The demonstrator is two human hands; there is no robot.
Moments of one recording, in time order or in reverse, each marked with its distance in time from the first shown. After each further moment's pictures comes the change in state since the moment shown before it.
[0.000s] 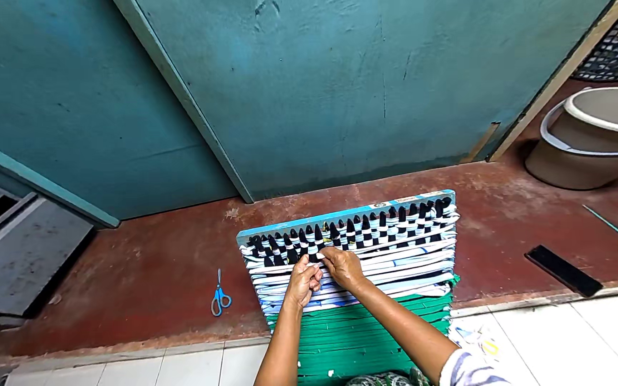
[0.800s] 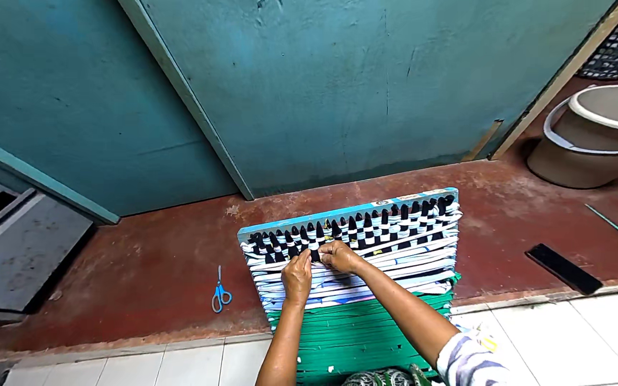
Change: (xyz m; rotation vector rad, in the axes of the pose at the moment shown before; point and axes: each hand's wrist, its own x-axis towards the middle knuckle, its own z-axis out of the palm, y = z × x) left_hand 0.006 -0.014 -0.008 1.284 0.510 0.898; right_hand 0.038 0.006 -0.019 0.322 -0.510 0.145
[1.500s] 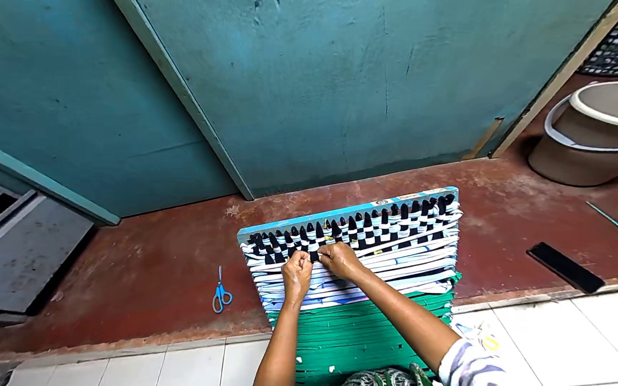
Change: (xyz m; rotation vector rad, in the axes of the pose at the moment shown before) left_hand 0.012 0.004 -0.013 -0.309 -0.181 -0.331; right_hand -0.015 -0.018 0.006 -0.288 0.122 -0.004
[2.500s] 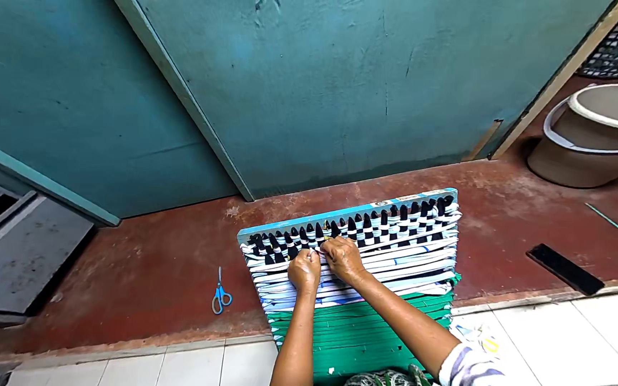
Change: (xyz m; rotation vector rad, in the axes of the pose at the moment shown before) left_hand 0.012 0.037 0.023 0.419 -0.074 -0.357; right_hand -0.001 0.018 0.028 -0.201 0.599 -0.261
